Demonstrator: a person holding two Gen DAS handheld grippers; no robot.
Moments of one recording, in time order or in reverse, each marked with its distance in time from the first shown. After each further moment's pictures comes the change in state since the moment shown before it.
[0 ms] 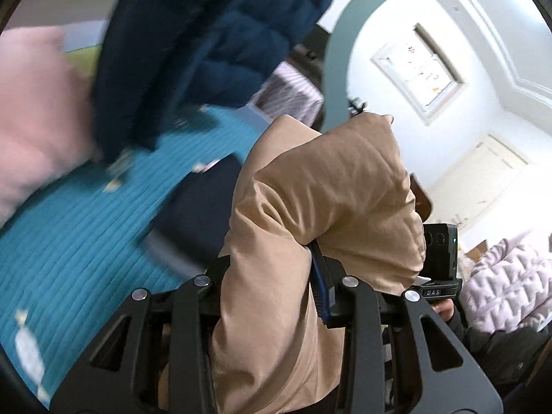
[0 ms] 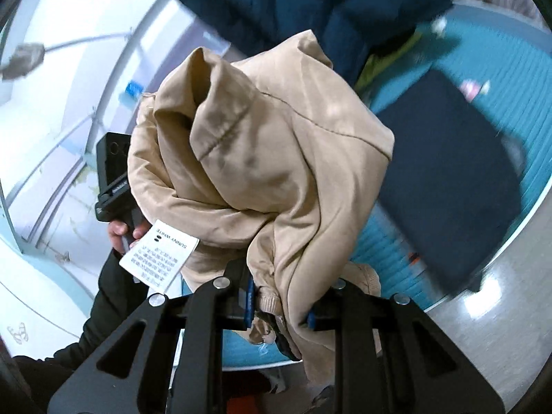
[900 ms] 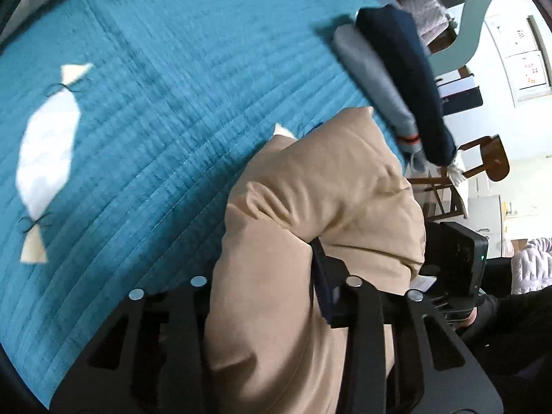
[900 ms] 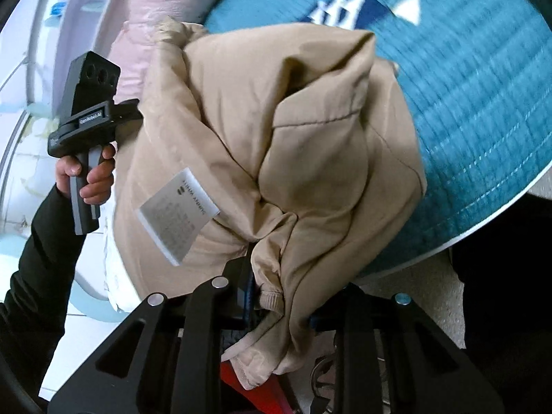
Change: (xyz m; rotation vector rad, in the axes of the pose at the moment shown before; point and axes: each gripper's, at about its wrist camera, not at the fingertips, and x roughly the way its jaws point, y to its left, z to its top) left arm -0.038 0.215 -0.244 -0.303 0.403 0.260; right arm 0.253 -0.039 -0.232 0.144 0.443 -0.064
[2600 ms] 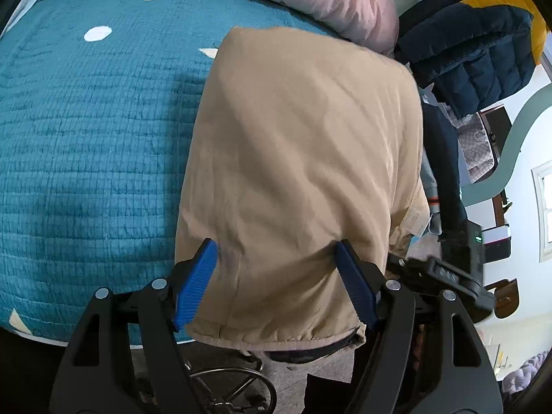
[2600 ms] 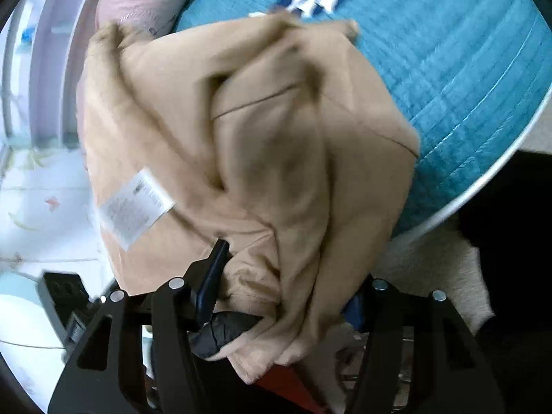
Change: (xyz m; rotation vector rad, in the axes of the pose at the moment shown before) left arm -0.033 -0.030 -0.230 -0.509 -0.483 0.166; right arm 0.011 -0.008 -0.010 0.124 -0.010 -0.085
